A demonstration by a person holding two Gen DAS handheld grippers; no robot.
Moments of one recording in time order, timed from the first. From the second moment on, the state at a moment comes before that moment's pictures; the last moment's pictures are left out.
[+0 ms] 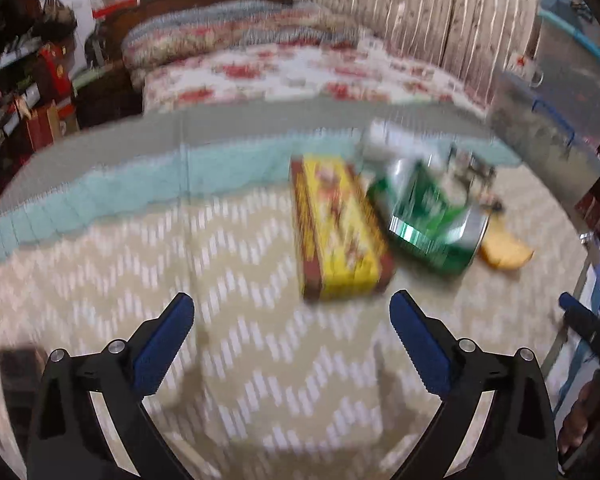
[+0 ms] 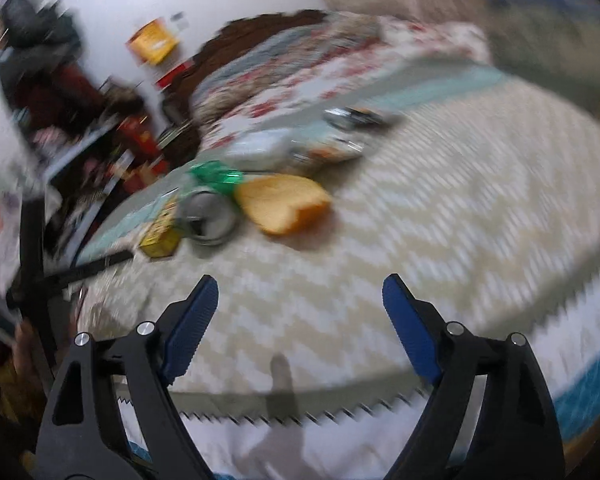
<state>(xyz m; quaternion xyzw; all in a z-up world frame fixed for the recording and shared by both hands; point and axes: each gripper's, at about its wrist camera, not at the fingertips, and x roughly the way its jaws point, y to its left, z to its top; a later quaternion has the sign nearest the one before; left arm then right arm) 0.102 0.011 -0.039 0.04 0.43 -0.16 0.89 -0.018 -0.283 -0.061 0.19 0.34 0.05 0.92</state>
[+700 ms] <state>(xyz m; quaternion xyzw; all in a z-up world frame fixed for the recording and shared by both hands) 0.116 0.010 -0.065 0.05 0.46 -0.18 0.87 0.093 -0.193 -0.057 0.17 0.44 0.26 0.84</state>
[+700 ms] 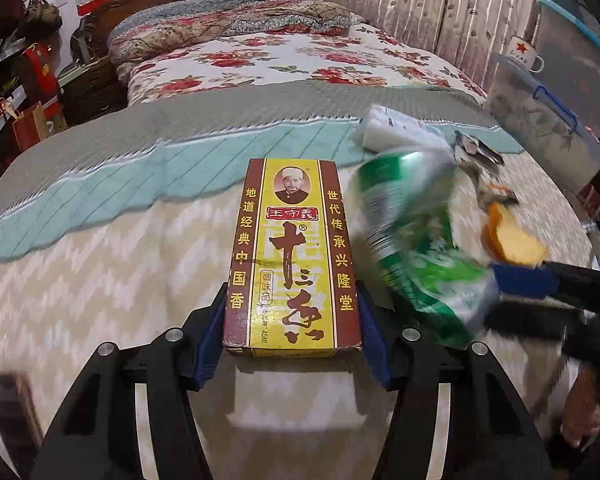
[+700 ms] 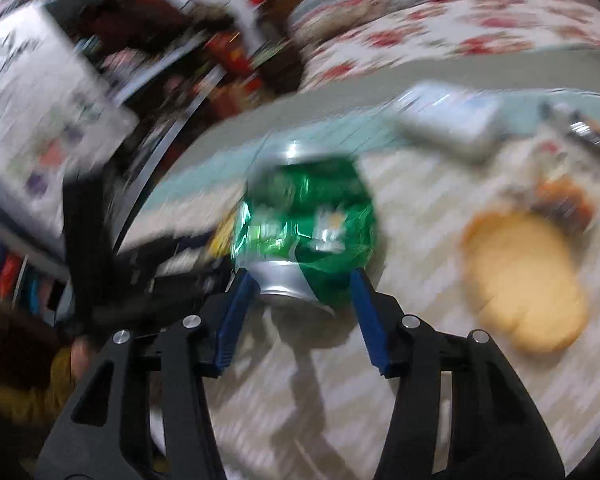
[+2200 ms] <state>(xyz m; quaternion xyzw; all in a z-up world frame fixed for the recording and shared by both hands) 0.031 -0.247 -0.024 0.17 0.38 -0.46 0.78 -0.108 -0.486 -0.104 0.49 0.24 0.00 0.84</state>
